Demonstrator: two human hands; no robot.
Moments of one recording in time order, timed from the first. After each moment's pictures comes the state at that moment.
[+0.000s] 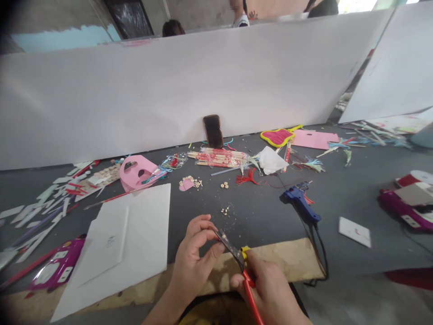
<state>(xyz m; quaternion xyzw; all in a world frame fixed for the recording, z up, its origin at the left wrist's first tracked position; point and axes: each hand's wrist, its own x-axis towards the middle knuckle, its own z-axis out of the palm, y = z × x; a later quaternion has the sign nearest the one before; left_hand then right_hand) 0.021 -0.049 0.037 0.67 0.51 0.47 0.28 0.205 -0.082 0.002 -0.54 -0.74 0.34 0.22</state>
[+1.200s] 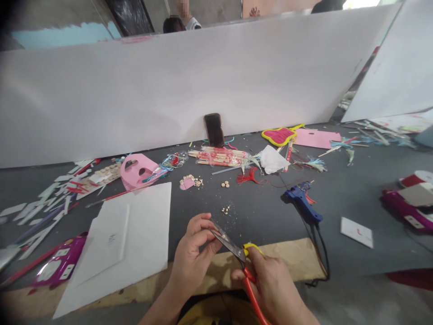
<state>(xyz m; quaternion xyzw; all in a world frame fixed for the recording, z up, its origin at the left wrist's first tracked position) 0.018 -0.044 0.036 0.67 0.51 0.46 0.27 0.209 -0.072 0.012 -0.54 -0.79 0.23 0.19</state>
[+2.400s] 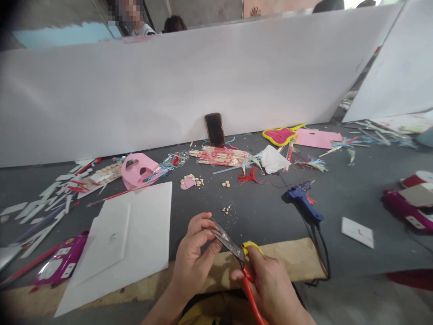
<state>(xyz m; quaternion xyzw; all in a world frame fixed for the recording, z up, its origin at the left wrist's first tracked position) 0.019 -0.046 0.038 0.67 0.49 0.48 0.27 0.203 -0.074 0.011 -0.54 -0.78 0.25 0.21</state>
